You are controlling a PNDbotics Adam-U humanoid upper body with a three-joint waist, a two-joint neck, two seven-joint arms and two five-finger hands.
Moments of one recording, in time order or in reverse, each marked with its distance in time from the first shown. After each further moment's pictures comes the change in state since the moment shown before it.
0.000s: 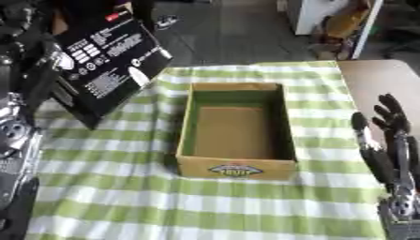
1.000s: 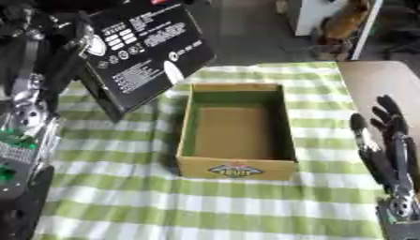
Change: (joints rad) left arm -0.100 -0.014 -0.114 -0.036 -0.008 -0.022 -0.125; right arm 0.000 0.007 0.001 0.005 -0.003 -0.002 0.006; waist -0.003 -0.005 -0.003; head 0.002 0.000
